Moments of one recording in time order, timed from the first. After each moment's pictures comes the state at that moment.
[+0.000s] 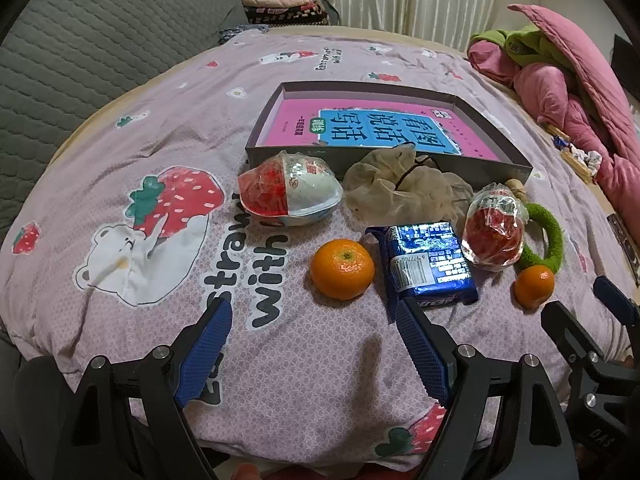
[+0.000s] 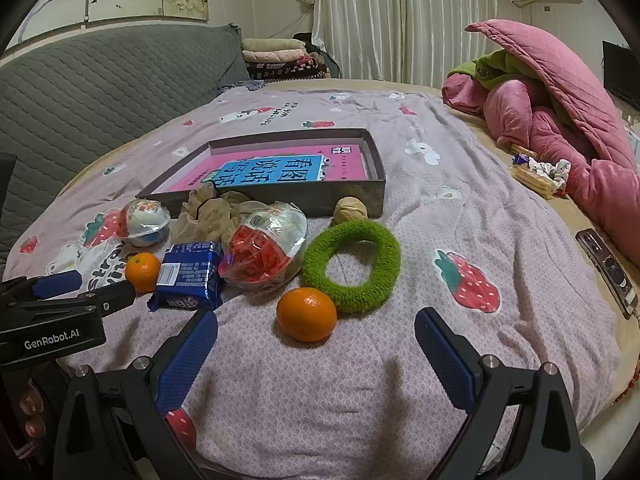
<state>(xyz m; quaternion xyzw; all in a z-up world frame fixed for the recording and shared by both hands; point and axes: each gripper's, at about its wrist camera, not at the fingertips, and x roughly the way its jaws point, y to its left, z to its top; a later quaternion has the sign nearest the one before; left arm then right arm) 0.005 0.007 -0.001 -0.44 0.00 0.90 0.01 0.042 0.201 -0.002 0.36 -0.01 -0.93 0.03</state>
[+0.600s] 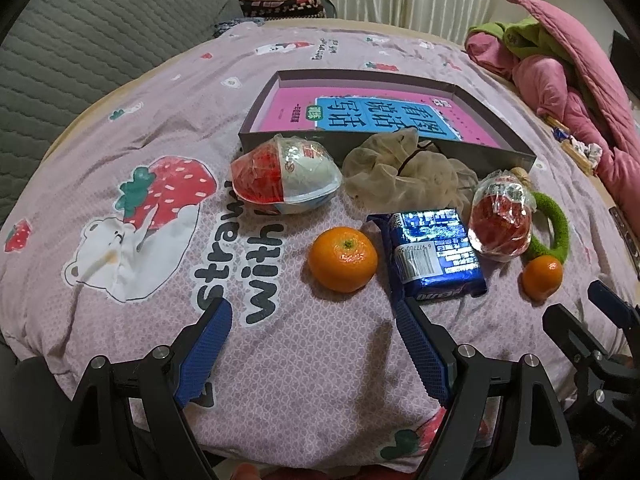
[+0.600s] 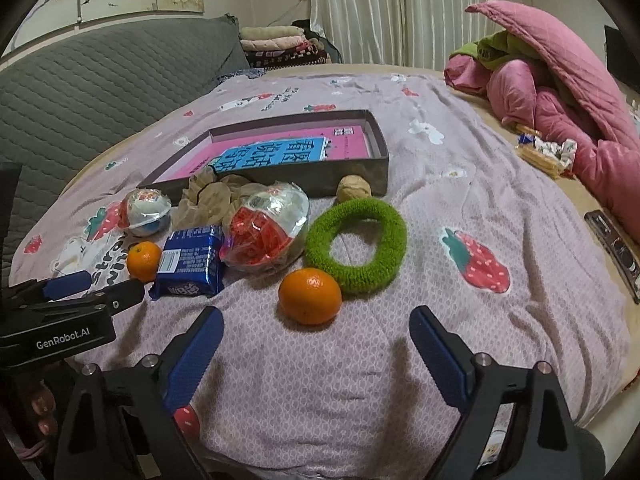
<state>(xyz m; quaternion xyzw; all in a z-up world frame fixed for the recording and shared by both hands) 0.000 0.007 -0.014 -0.45 0.00 0.89 0.02 0.040 0.204 -0.011 0.39 -0.03 -0.92 0.04</state>
